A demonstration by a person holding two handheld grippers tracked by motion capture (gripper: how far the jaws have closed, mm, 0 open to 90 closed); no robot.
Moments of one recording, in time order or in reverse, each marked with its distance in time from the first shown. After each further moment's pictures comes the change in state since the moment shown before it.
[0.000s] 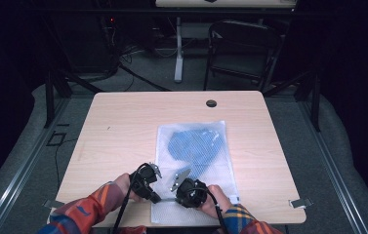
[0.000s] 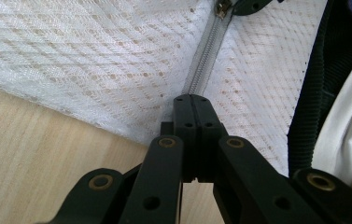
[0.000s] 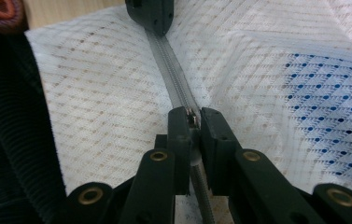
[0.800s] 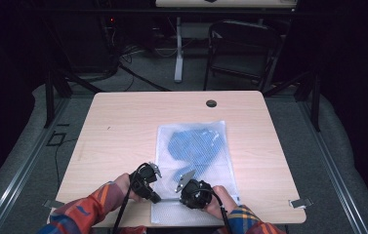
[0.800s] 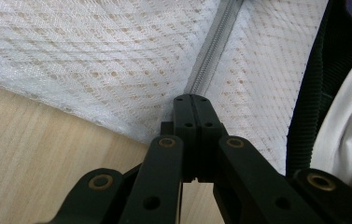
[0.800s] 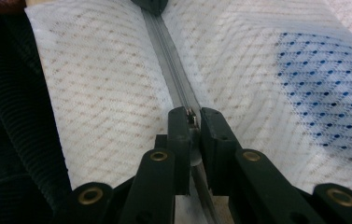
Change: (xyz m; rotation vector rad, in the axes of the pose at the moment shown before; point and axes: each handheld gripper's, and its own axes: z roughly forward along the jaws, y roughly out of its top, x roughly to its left) left arm 0.002 0.000 0.000 -0.001 -0.009 -0.002; right arm -0.001 -0.010 -0.010 0.021 -0.023 -0.011
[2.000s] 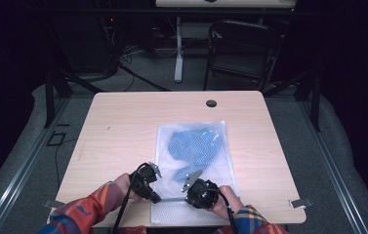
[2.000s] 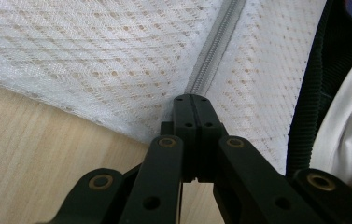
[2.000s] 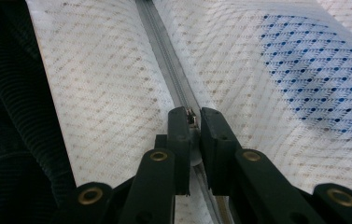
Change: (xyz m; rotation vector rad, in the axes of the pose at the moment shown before) left arm 0.000 0.000 0.000 0.001 -0.003 -0.003; right arm -0.004 -0.012 -0.012 -0.004 -0.015 0.005
